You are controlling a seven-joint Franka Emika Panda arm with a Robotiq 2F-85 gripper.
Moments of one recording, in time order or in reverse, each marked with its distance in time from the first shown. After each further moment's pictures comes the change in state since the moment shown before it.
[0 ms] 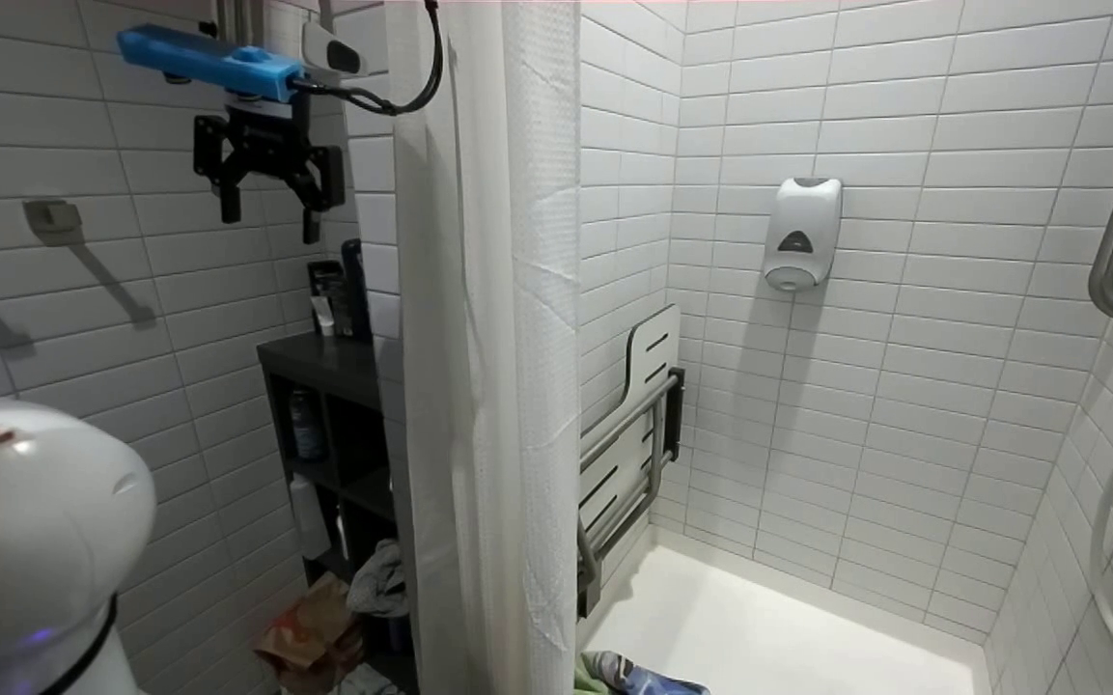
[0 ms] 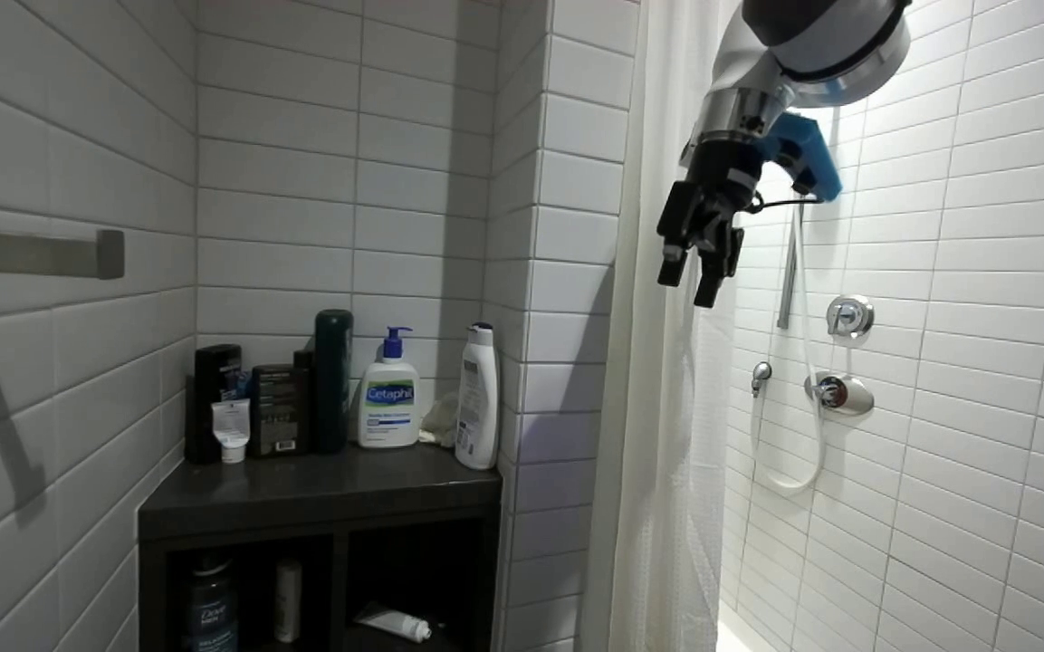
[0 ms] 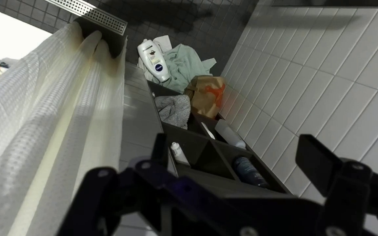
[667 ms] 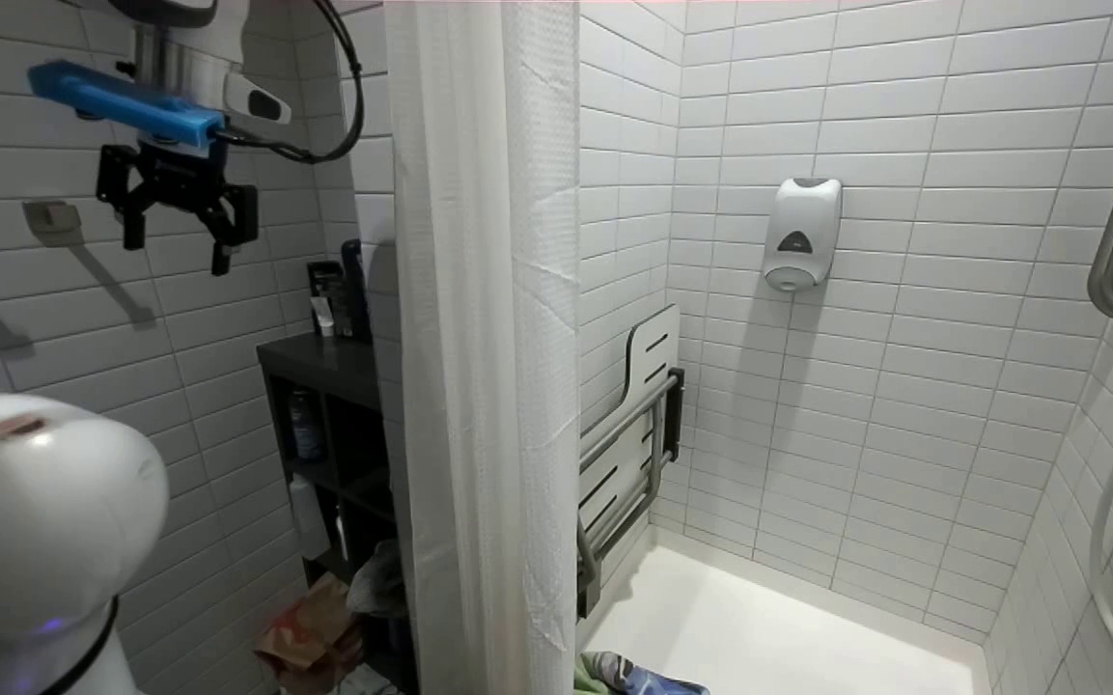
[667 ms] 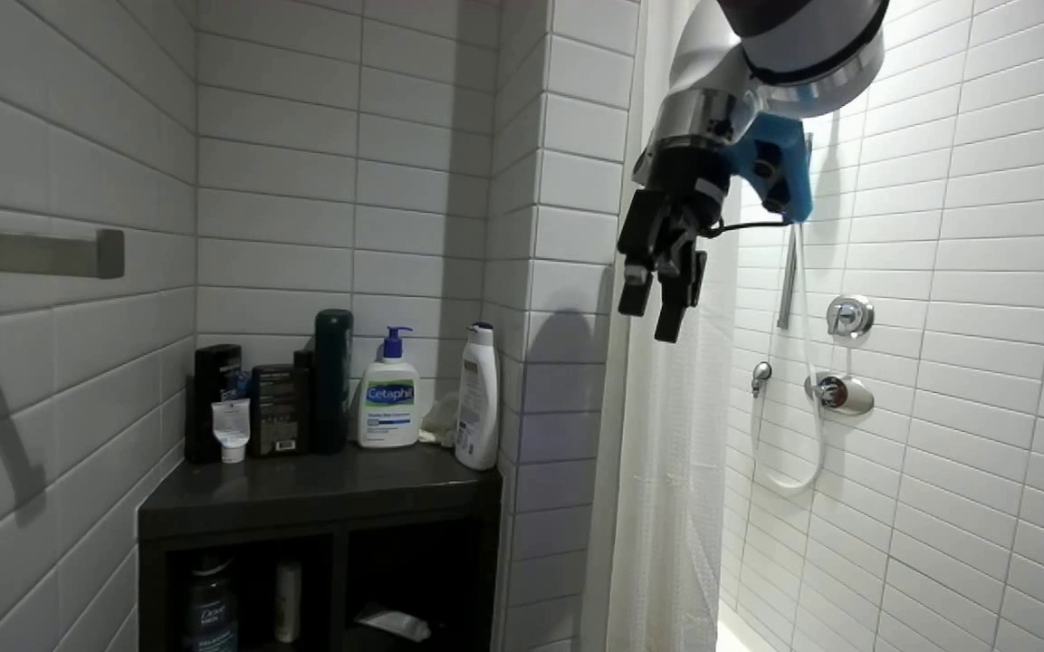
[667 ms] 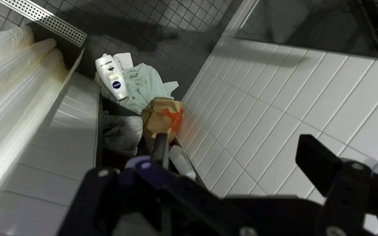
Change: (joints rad) arm 0.115 0.010 0.118 -0.069 0.141 0.038 0.023
